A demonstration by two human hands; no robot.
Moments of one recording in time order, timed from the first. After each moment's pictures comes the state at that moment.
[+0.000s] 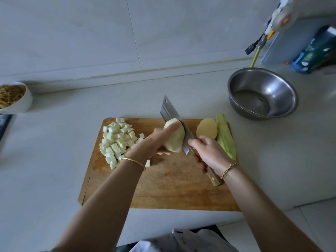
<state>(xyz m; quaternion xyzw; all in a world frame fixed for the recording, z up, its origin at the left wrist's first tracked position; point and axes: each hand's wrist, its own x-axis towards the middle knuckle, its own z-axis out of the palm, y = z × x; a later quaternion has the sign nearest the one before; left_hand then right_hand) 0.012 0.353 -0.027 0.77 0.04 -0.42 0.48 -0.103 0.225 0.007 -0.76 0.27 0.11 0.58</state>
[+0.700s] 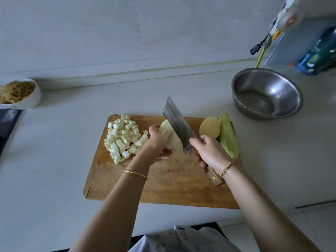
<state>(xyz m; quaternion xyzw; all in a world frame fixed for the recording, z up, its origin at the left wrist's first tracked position) -0.017 0.367 -0.026 0.75 0.12 -0.35 0.55 -0.108 0.234 0.014 -0.78 0.26 0.13 0.55</state>
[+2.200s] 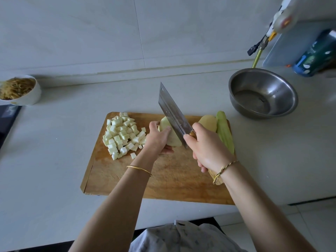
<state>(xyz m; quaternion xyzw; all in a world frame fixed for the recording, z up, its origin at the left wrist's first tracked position) -0.025 0.356 -0.026 0.76 0.13 -0.28 0.57 -0.121 0.245 0.056 -0.91 0.16 0.10 0.38</state>
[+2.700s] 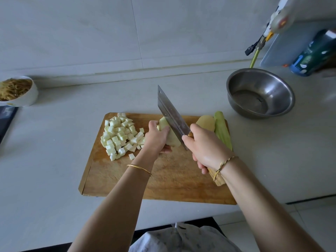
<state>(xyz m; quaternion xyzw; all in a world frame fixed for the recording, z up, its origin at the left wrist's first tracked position) -0.022 0.355 -0.031 0.78 0.11 -0.27 0.55 -0.117 0.244 0.063 -0.90 0.16 0.15 0.38</state>
